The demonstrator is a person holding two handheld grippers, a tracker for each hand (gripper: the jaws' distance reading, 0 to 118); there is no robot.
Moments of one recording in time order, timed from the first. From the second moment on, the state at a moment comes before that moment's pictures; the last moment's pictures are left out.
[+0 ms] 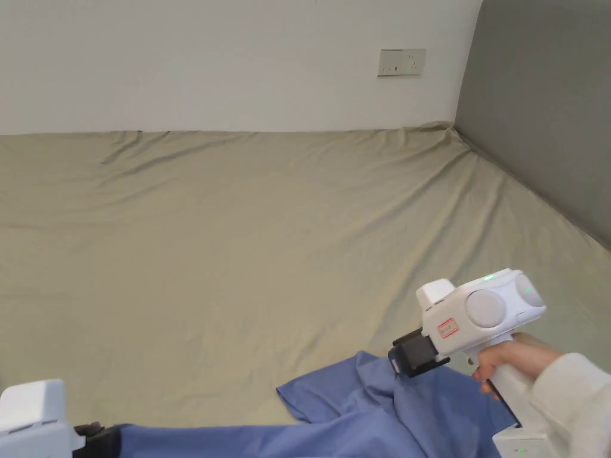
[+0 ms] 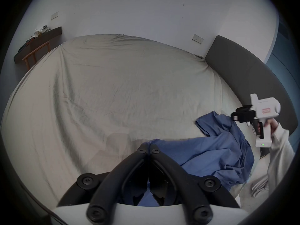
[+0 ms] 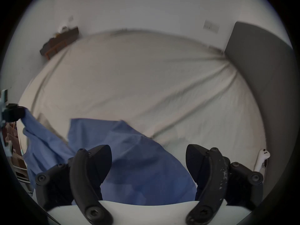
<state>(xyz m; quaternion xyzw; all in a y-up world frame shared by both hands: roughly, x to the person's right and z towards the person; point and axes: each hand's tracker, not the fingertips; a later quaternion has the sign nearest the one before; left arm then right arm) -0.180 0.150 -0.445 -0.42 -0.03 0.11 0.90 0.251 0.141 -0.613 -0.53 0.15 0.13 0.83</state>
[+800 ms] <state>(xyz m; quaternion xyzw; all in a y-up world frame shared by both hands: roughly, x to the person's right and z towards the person) -0.198 0.255 -0.450 -0.36 -0.01 0.10 0.93 0.320 0.258 -0.585 -0.44 0.15 -0.04 0.89</state>
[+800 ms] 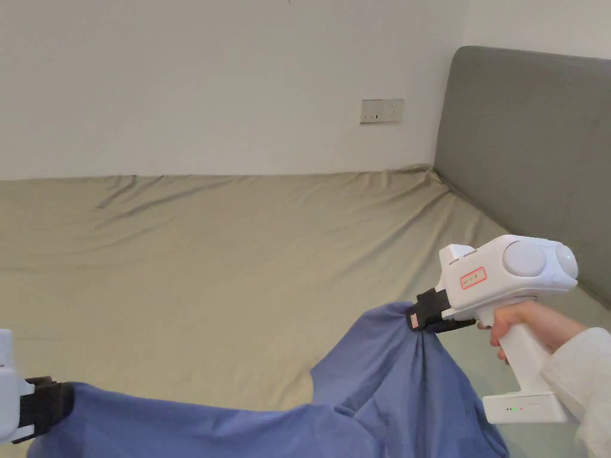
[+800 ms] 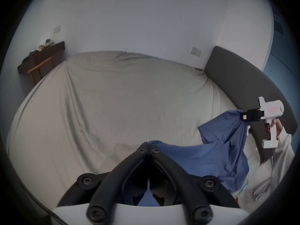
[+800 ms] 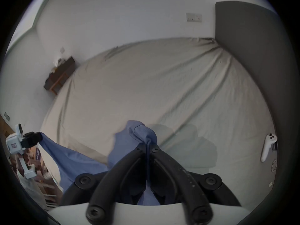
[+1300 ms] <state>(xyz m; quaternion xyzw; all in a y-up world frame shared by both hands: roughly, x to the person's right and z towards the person) -0.238 0.455 -0.526 -0.24 0.07 0.04 0.97 0.363 0.463 -0.615 -0.33 0.06 -0.12 0.94</state>
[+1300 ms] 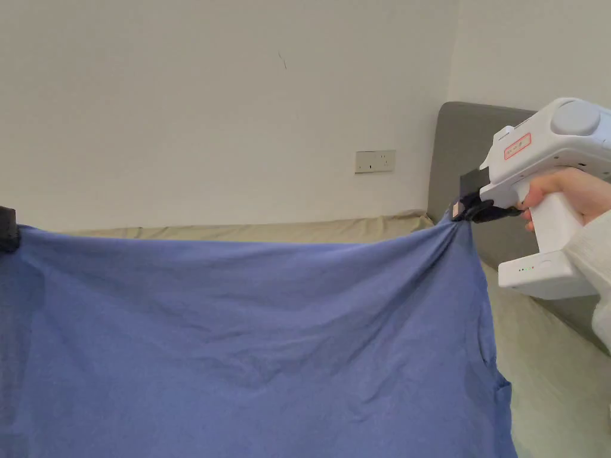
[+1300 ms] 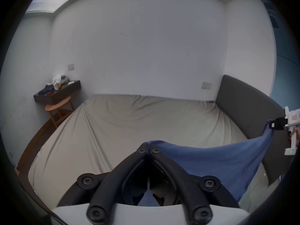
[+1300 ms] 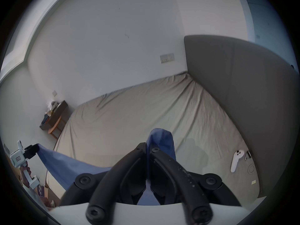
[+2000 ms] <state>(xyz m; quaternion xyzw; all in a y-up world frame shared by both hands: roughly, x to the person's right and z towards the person) -0.266 0.623 -0.610 -0.06 0.16 0.00 0.99 0.289 0.626 -0.678 -0.18 0.07 -0.17 0.97</state>
